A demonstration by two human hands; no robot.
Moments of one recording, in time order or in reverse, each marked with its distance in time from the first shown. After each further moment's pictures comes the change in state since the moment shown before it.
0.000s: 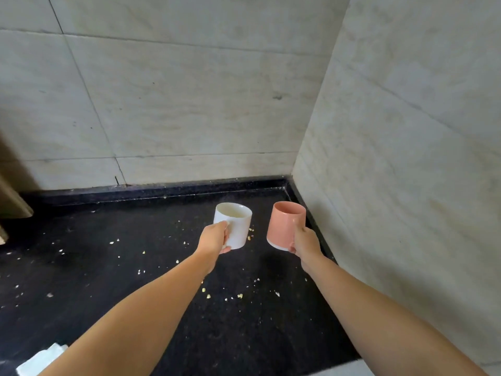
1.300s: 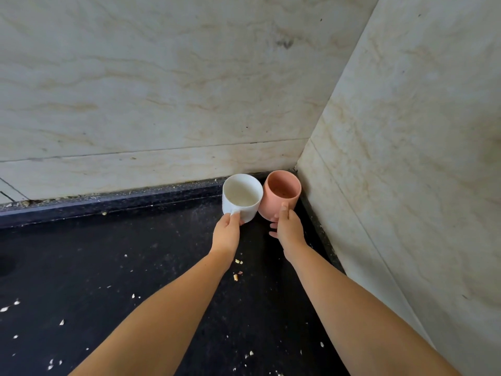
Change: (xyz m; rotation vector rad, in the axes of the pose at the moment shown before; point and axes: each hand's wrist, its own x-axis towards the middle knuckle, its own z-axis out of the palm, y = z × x) left_hand 0.198 -0.006 0.109 0.109 -0.038 0.084; right_hand 0.194 -0.020 0.079 -0.012 0.057 -0.059
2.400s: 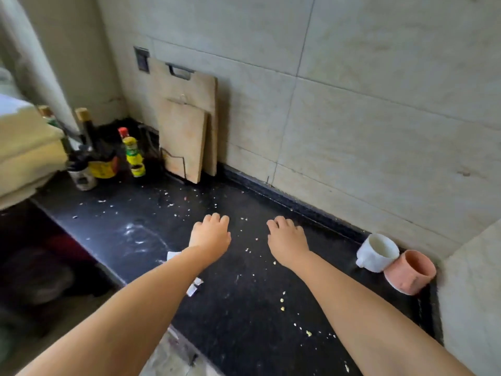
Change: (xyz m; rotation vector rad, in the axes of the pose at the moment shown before) left_hand -0.324 -0.034 -0.279 1.180 0.705 -0.046; right_hand -0.324 -0.050 0.092 -1.344 -0.605 -1.450
